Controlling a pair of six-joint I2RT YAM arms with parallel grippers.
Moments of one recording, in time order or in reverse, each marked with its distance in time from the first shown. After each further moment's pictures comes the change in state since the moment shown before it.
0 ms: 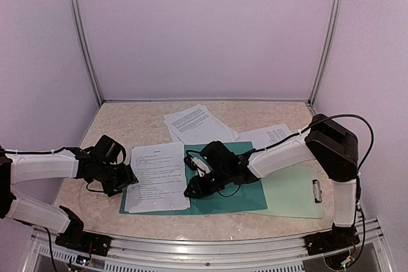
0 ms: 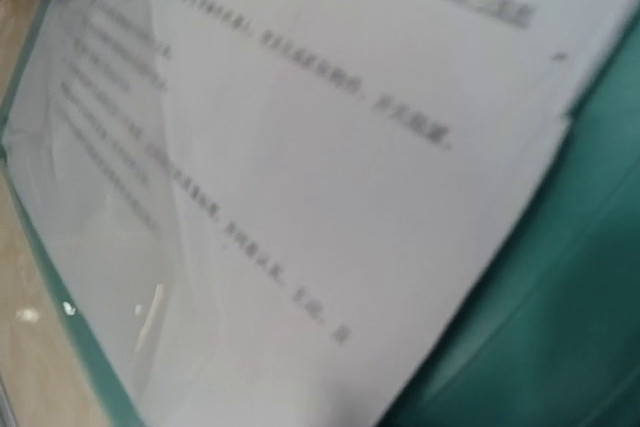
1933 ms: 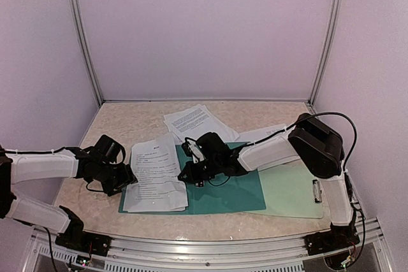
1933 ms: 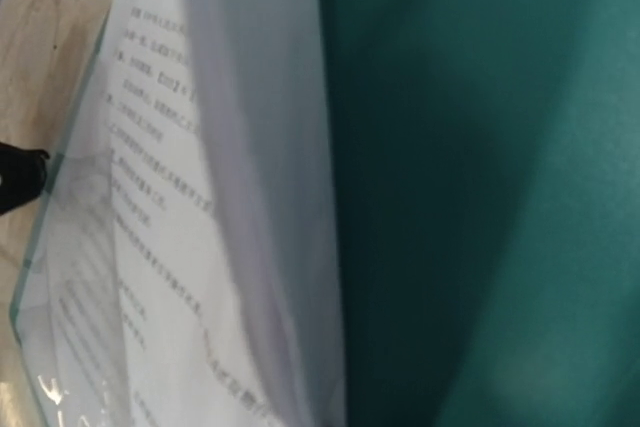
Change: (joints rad) left arm 0.007 0.003 0.000 0.002 0.000 -0.001; right arm -0.058 0.148 0.164 0.110 0.013 0.096
